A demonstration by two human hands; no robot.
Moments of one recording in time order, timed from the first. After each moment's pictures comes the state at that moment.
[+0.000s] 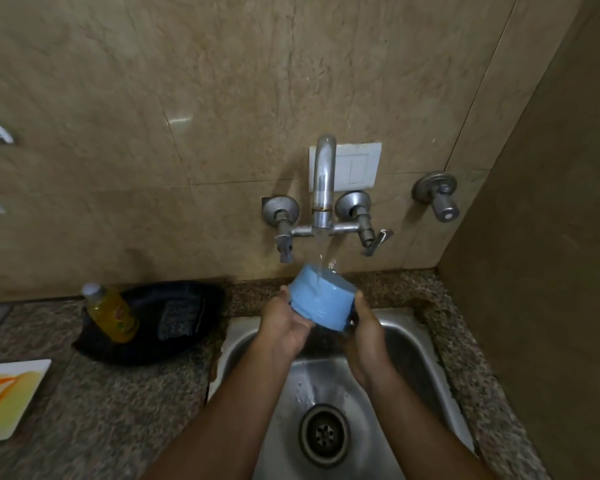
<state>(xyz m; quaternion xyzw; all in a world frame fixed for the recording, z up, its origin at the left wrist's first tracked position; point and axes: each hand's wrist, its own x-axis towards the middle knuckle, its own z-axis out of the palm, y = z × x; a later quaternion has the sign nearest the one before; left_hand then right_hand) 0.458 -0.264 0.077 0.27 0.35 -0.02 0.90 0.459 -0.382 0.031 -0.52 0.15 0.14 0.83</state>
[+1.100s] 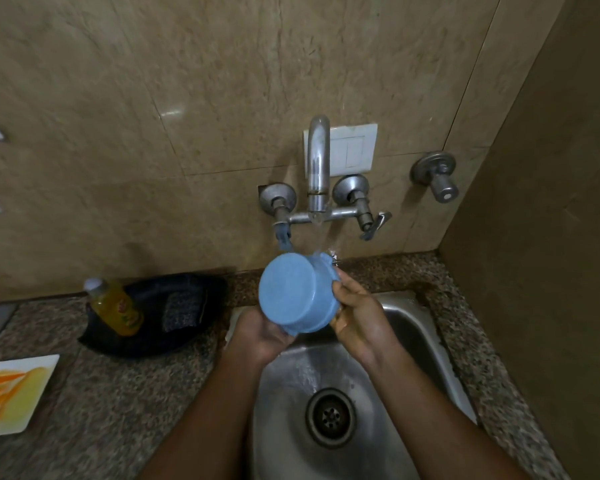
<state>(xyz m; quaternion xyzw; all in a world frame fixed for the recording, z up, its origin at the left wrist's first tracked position) 0.434 -0.217 0.033 0.26 0.32 -0.09 0.91 0.459 -0.383 0.052 -0.41 0.09 0.24 0.88</state>
